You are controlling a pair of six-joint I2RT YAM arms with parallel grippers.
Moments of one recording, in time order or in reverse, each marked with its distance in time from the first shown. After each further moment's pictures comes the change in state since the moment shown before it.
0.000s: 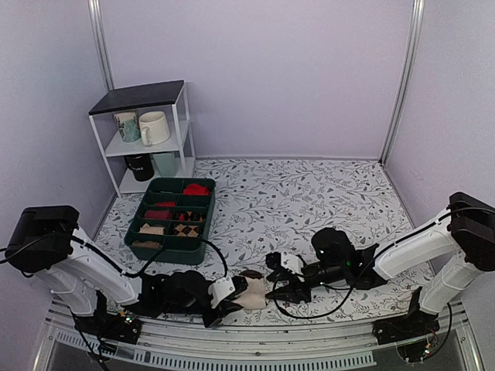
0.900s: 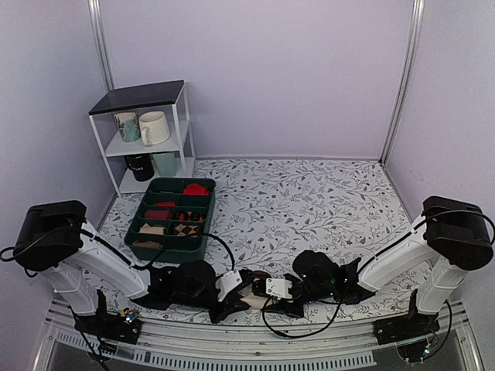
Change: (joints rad) left arm 0.074 0.061 0.082 -0.048 0.185 -0.058; right arm 0.138 0.138 0.029 -0.002 0.211 -0.118
